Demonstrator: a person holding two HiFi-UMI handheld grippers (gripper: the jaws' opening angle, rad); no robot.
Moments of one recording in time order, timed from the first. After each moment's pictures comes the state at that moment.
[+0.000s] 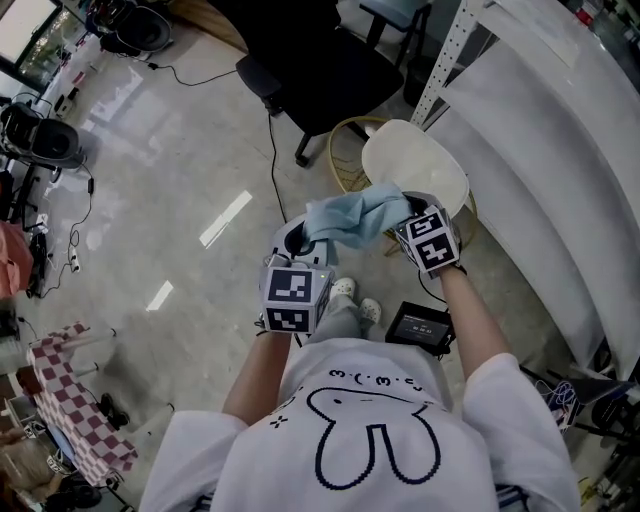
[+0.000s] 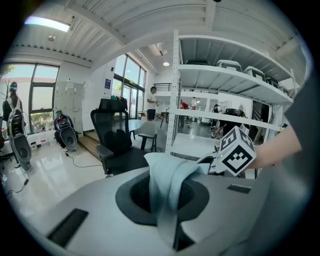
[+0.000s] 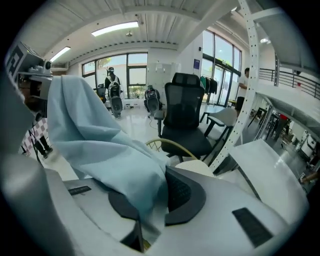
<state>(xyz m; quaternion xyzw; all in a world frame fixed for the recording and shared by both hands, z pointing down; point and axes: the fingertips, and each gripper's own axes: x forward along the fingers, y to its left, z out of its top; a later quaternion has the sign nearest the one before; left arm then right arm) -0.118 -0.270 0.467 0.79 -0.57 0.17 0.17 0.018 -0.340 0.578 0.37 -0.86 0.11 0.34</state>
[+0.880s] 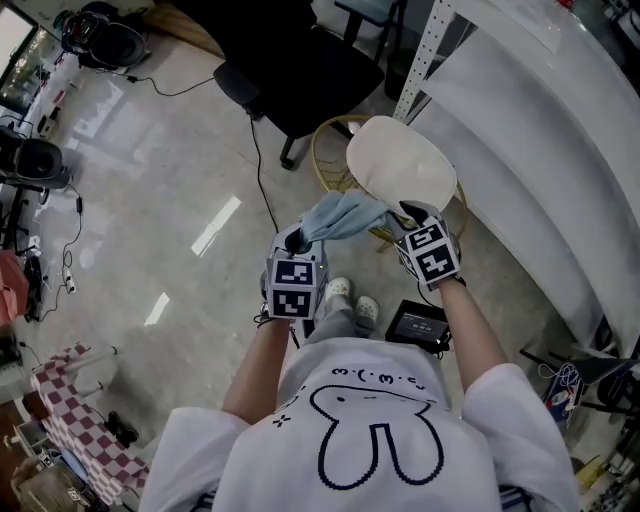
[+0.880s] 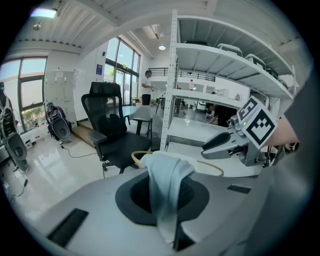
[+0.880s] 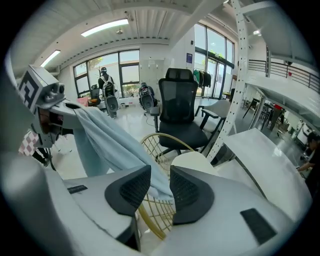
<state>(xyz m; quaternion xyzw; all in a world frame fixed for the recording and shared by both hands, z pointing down) -0.111 -0.278 0.539 0.79 -0.52 0.25 0.21 0.042 -0.314 0.582 0.39 -0.84 0.15 0.35</state>
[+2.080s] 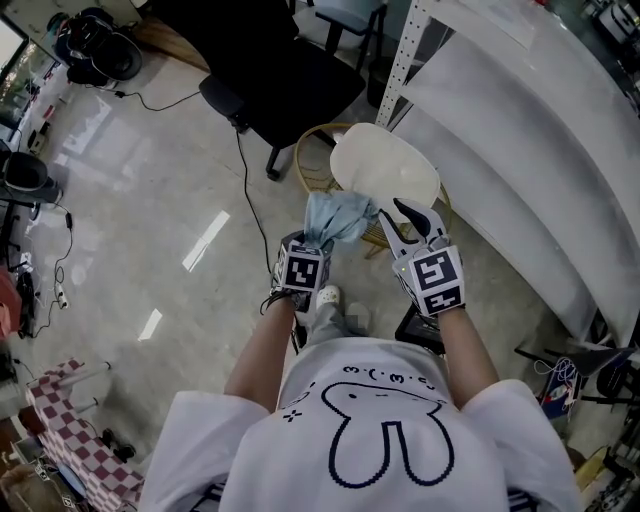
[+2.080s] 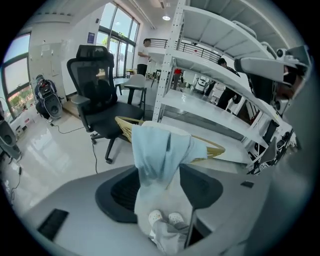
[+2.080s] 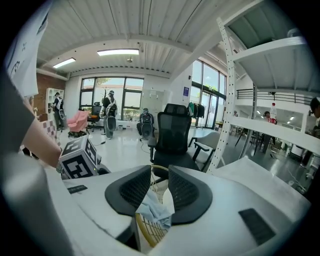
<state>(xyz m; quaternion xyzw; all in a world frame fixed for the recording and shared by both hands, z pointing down) -0.077 -0.269 0.658 0.76 -0.45 0.34 0.32 0.044 -0.297 0.472 0.43 -0.87 0.04 0.22</state>
